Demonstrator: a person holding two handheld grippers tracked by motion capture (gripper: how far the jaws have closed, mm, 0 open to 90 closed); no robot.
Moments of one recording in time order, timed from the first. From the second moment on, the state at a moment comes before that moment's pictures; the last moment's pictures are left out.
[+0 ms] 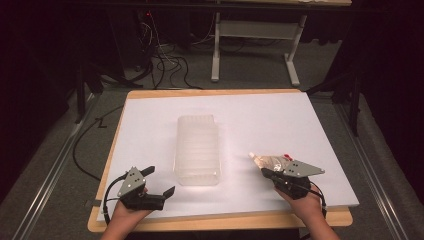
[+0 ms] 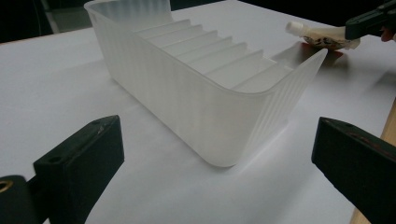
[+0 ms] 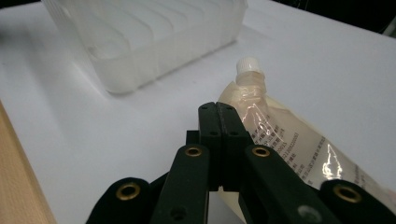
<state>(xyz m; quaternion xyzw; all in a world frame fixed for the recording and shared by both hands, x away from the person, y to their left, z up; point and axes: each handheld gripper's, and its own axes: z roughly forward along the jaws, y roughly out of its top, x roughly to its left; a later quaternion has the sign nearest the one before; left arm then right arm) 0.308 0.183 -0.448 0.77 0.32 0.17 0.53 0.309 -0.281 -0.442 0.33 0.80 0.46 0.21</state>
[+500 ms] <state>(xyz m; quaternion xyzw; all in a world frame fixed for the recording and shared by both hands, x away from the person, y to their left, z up) 0.308 0.181 -0.448 0.77 0.32 0.17 0.53 0.293 -0.327 -0.405 0.37 0.71 0.54 0.26</state>
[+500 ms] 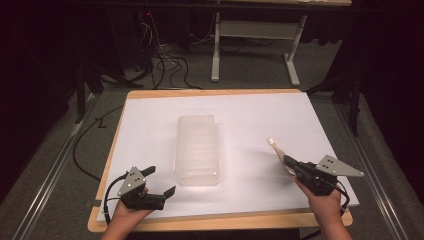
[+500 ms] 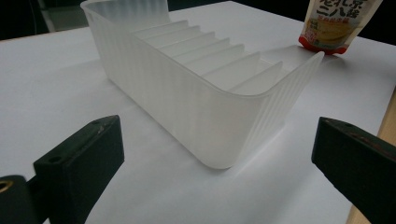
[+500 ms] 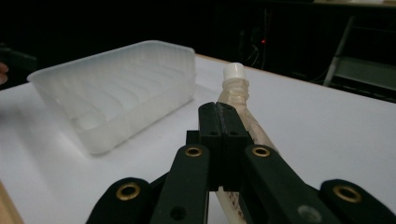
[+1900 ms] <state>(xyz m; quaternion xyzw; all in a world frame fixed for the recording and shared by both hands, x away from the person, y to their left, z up) 0.307 0.181 -0.446 0.76 0.32 0.16 0.53 0.302 -0.378 -0.414 0.48 0.65 0.52 0.29</state>
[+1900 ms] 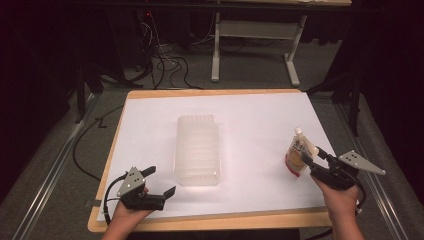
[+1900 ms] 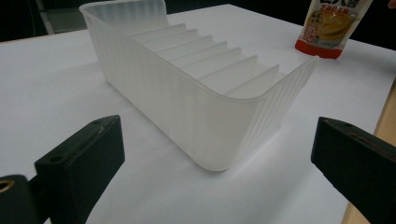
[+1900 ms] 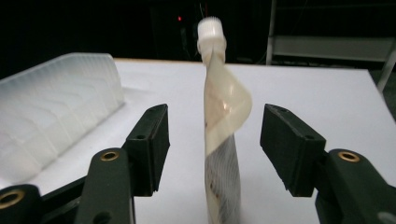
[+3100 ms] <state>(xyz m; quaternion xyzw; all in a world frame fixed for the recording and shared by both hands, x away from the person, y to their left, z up) 0.306 0.180 -0.447 0.77 0.32 0.17 0.53 0.316 -0.381 -0.434 0.48 0.67 0.49 0.27</state>
